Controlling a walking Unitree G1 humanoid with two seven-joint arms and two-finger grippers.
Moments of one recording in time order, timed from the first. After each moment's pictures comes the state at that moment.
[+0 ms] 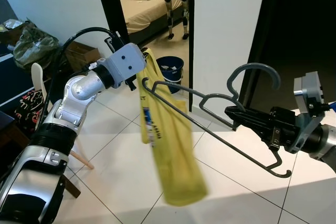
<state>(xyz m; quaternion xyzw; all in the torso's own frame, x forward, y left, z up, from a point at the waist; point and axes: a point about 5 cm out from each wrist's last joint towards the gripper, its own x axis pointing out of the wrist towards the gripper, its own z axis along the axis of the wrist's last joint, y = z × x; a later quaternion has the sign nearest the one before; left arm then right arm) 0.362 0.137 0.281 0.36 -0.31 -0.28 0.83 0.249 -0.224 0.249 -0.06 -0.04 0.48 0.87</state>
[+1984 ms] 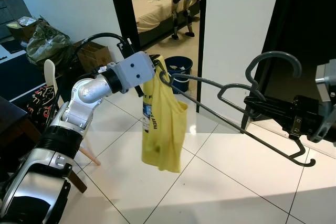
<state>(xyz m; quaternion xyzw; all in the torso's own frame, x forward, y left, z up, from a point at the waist) 0.353 0.120 0.274 0.37 -0.32 -0.33 0.81 0.253 -0.255 0.271 -0.11 -0.04 0.45 0.89</state>
